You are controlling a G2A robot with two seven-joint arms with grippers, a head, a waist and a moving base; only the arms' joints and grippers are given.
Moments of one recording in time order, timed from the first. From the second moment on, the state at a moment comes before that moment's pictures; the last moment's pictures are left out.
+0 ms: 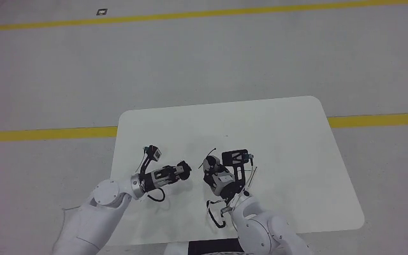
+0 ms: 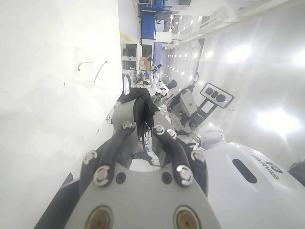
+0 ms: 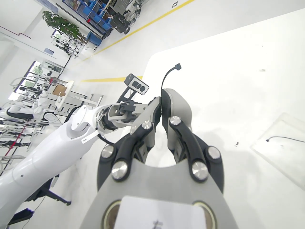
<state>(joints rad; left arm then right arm) 1.55 -0.98 -1.23 -1.52 -0.55 -0.34 -0.99 -1.82 -1.38 0.93 -2.17 -1.07 0.31 0.35</state>
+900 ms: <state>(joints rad) 1.61 -1.06 -1.42 -1.47 -0.62 -0.34 -1.26 -1.82 -1.38 0.93 -2.17 -1.07 0.31 0.35</state>
